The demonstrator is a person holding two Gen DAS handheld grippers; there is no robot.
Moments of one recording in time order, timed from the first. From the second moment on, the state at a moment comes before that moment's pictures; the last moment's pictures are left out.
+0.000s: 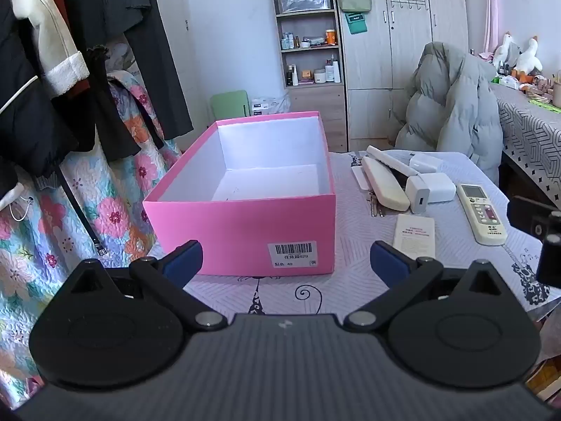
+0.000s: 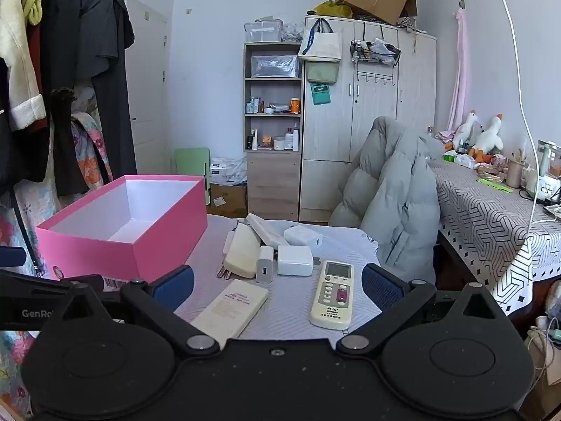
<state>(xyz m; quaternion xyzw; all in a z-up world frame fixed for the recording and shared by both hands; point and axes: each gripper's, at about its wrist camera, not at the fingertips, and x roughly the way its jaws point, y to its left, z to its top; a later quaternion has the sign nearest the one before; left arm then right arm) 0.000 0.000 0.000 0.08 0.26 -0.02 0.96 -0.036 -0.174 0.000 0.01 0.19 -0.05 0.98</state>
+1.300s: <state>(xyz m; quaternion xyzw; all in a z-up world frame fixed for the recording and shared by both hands) -0.004 0.020 -0.017 0.04 0.24 0.01 0.97 -0.040 -0.173 -0.024 0.03 0.22 -0.05 0.97</state>
